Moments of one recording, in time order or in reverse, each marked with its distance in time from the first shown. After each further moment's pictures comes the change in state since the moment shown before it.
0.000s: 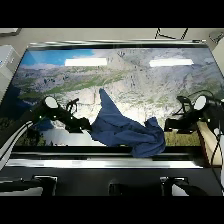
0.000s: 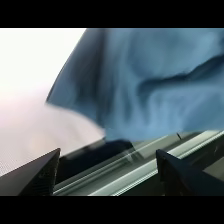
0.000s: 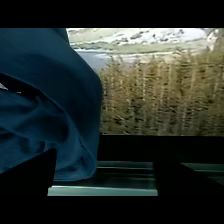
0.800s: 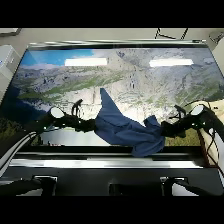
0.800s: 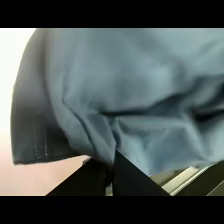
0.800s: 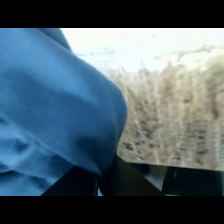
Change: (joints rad) left arm -0.107 0.091 -0.100 -0.189 0.345 0.074; right arm -0.074 -0.105 -0.077 0.231 -0.113 -0.042
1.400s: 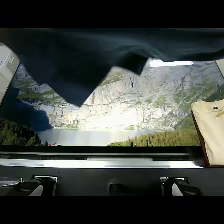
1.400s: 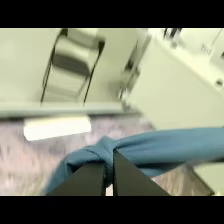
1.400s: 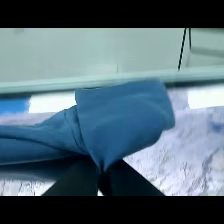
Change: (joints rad) left arm 0.257 0.501 0.706 0.103 0.091 0.024; right arm 0.005 0.499 0.746 -0.005 -0.236 -0.011
